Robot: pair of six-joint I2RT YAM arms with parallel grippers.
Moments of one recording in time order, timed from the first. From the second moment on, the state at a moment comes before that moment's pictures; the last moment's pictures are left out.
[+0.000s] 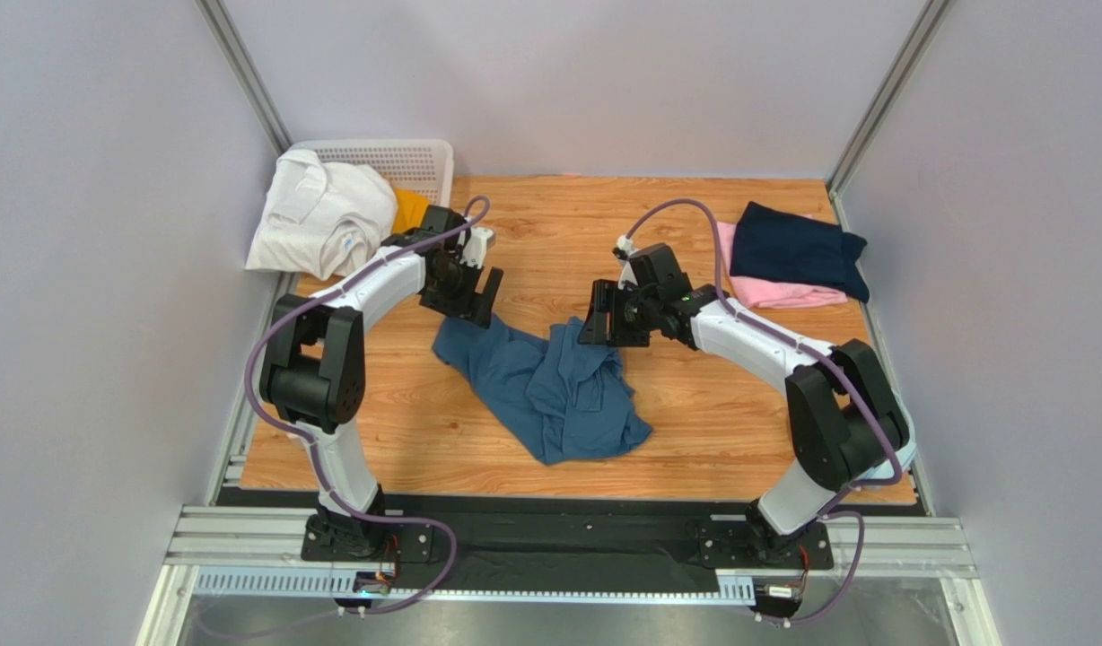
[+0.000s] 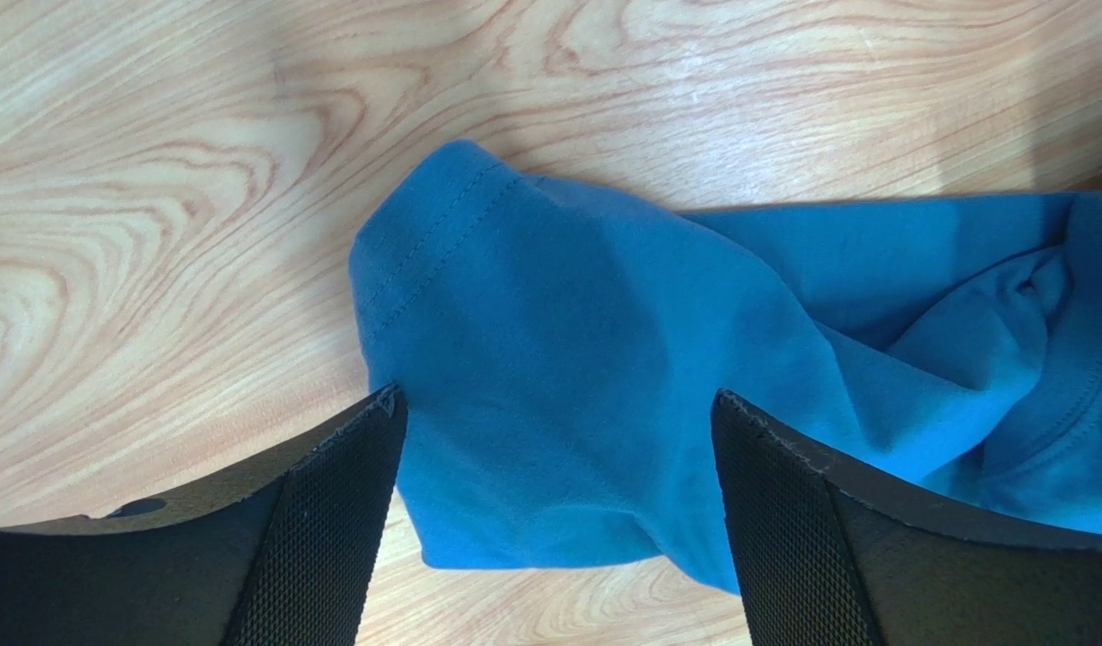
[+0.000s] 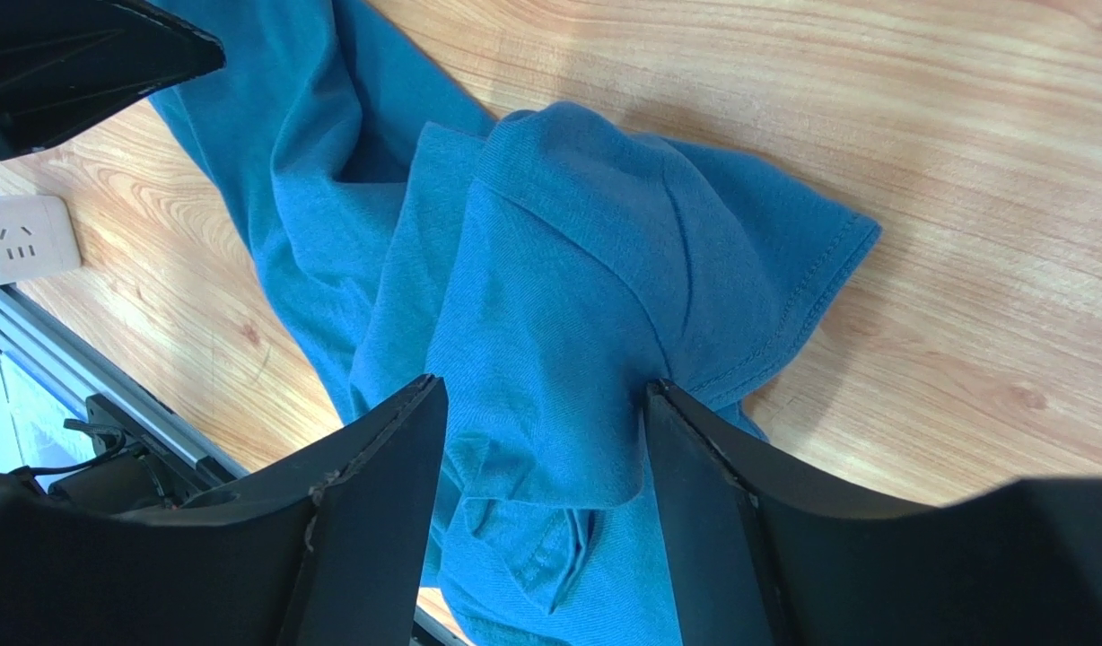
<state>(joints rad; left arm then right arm) -0.28 1.85 1.34 -0.63 0.17 0.08 0.51 1.62 1.06 -0.29 -0.30 0.52</state>
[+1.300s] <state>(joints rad) -0.17 1.78 1.83 -0.74 0.28 0.05 0.26 1.60 1.54 -0.48 -0.37 0.50</state>
